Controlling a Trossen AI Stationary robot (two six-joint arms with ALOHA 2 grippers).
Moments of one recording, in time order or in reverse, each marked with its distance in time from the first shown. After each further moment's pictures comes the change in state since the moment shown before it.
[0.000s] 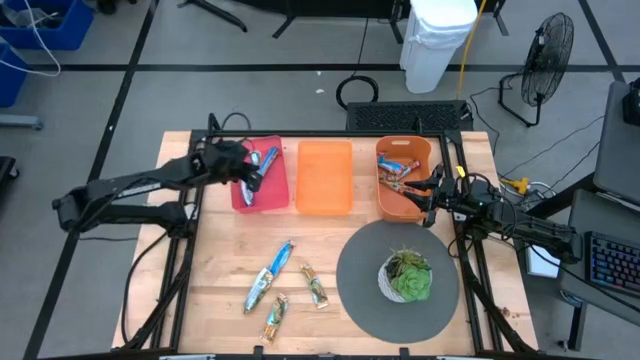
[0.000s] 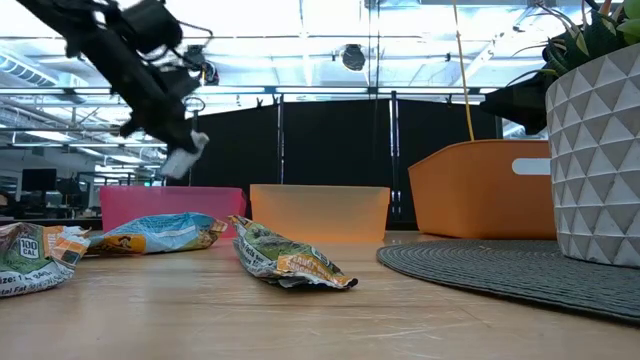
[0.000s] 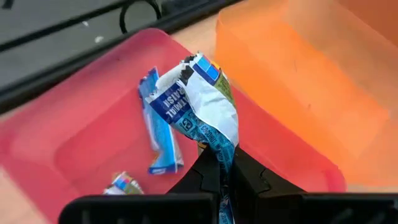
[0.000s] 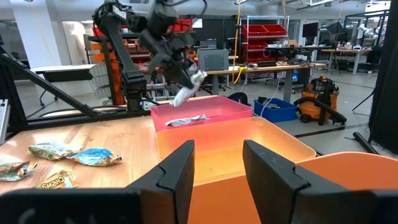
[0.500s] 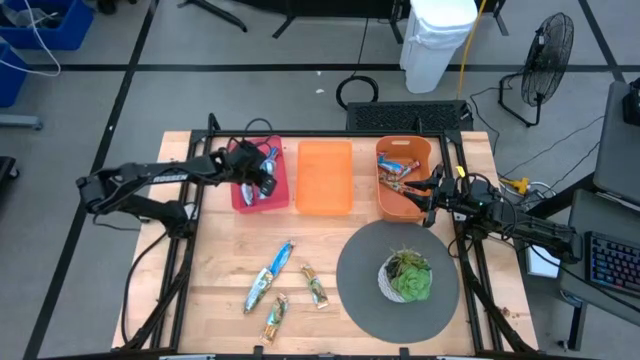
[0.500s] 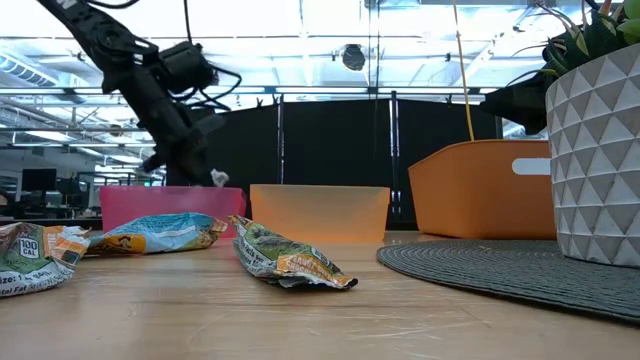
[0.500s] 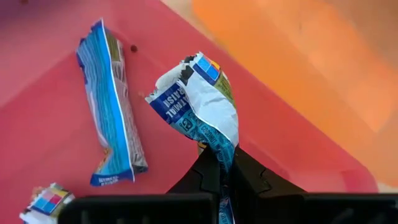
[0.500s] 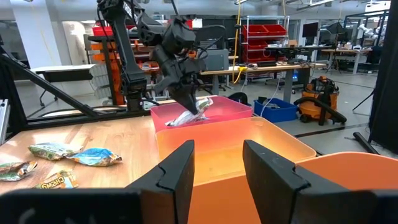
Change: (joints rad) left arm 0.027 0.302 0.000 0.173 0.153 -0.002; right arm 0.000 0.000 0.000 0.000 0.000 0.000
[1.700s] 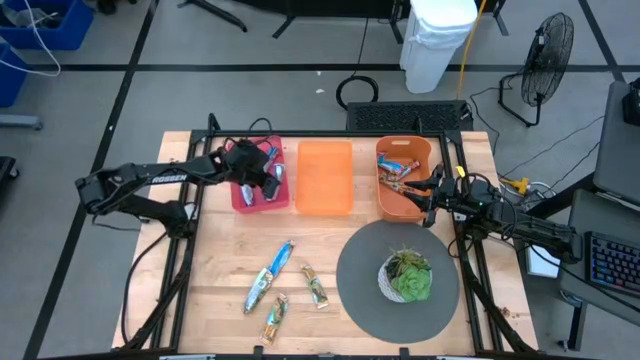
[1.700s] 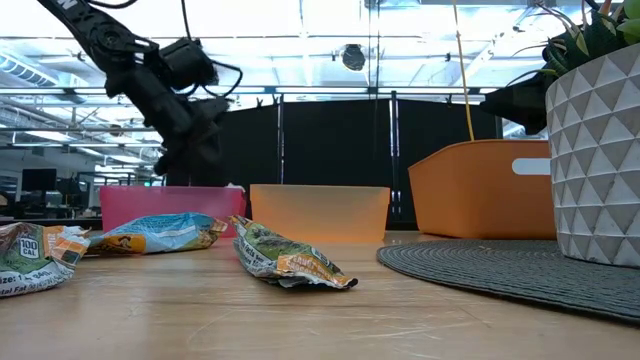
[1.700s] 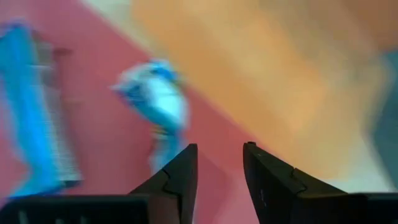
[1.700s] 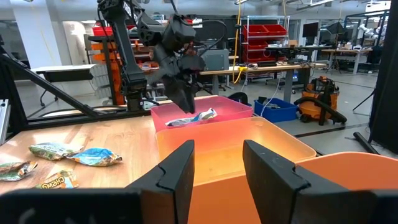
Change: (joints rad) left arm -0.008 -0.003 0.000 0.069 0.179 -0.043; right arm 0.000 0.000 0.000 0.000 0.000 0.000
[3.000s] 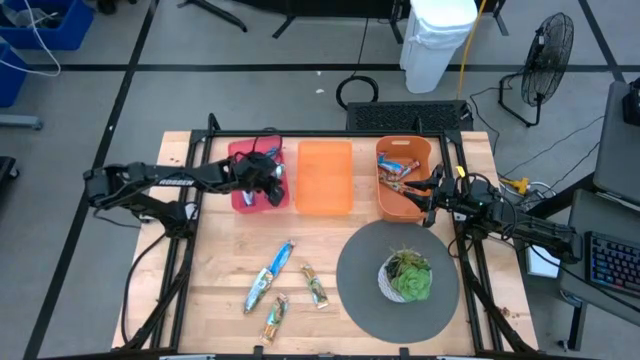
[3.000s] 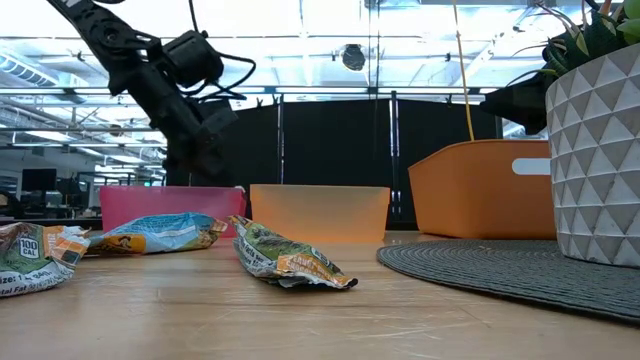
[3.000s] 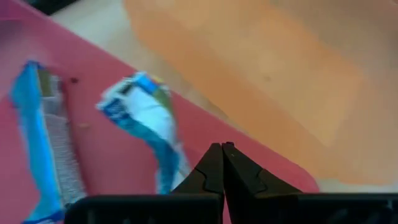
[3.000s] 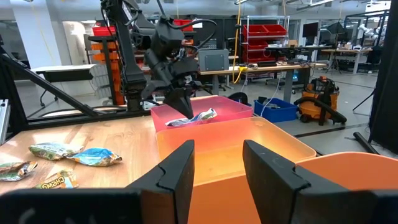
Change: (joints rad) left arm -0.138 0.061 0.000 0.068 -0.241 0.074; right arm 0.000 0.000 0.000 0.000 0.000 0.000
